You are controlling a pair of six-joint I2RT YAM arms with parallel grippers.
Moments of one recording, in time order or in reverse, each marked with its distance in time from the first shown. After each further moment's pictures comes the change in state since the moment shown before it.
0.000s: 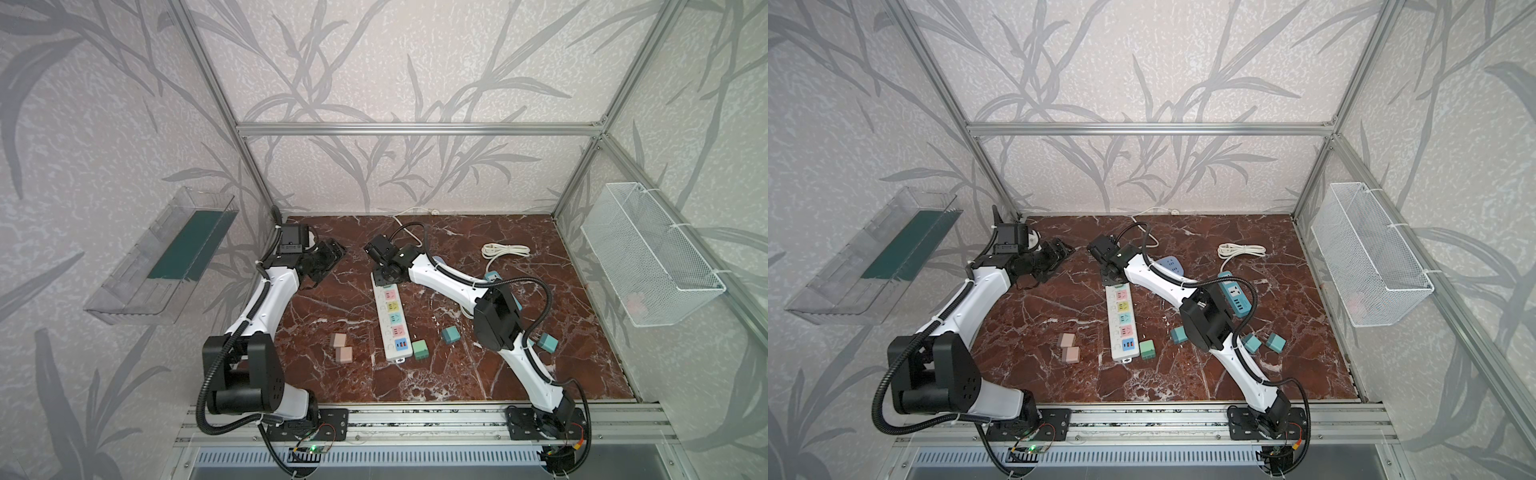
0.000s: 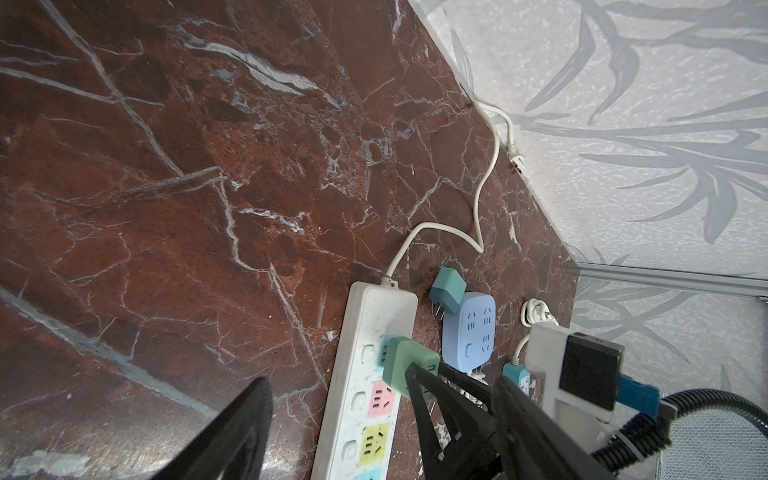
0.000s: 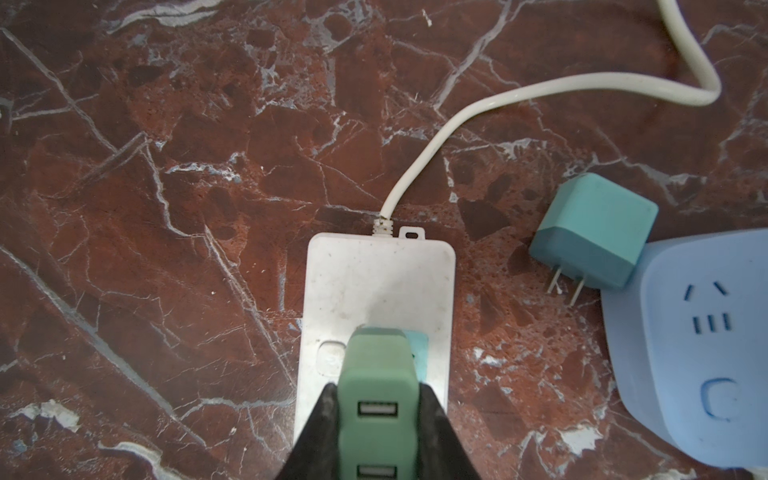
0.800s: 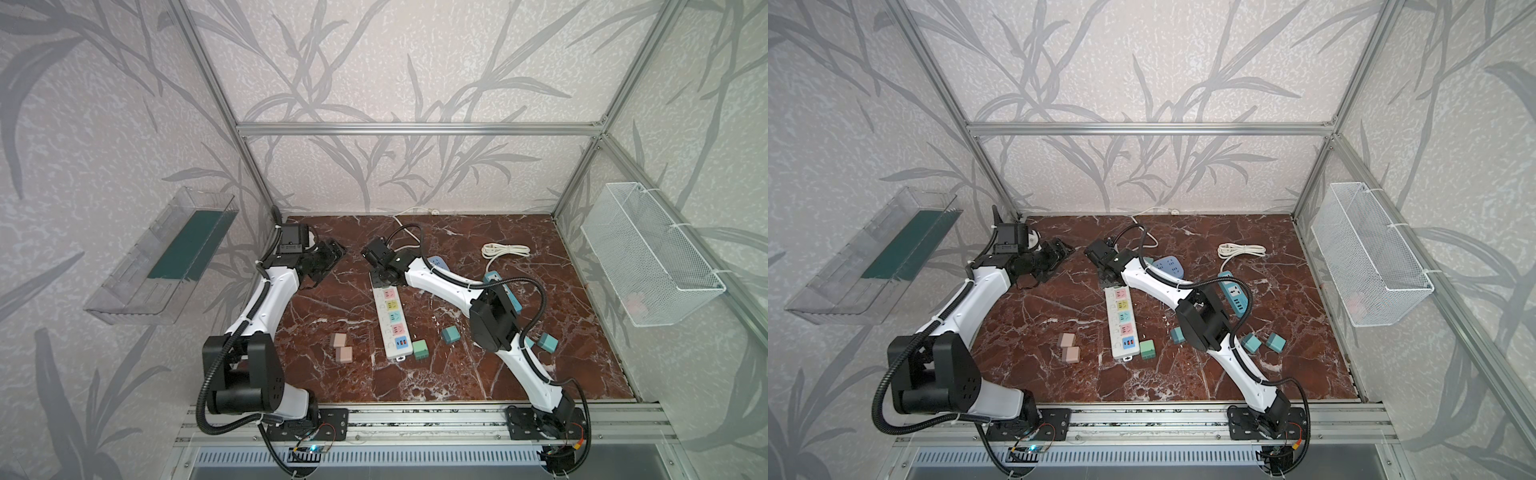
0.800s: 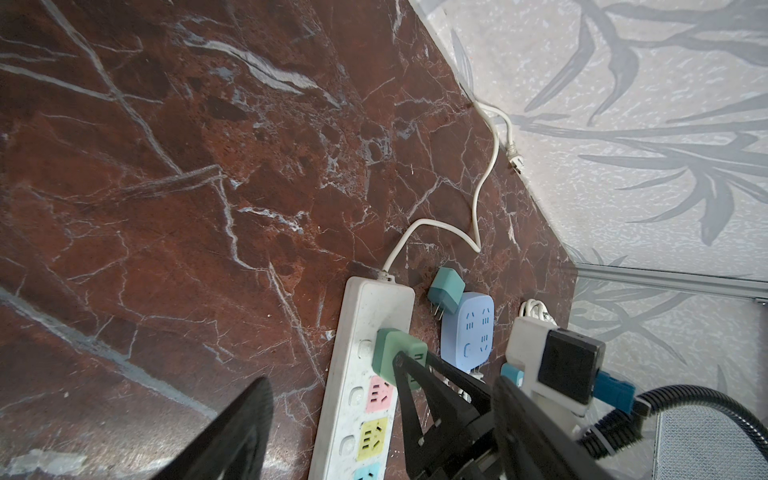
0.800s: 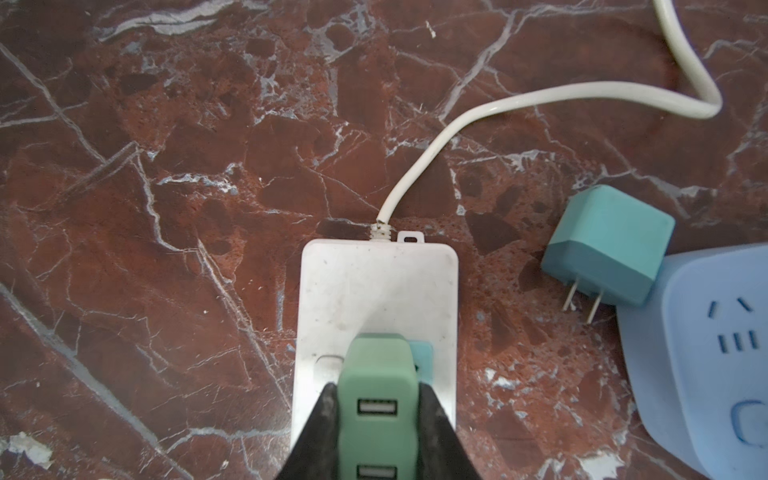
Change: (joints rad) left arm 0.000 0.000 0.000 0.001 0.002 -0.005; right arm 0.016 0.016 -0.028 0.059 0.027 0.018
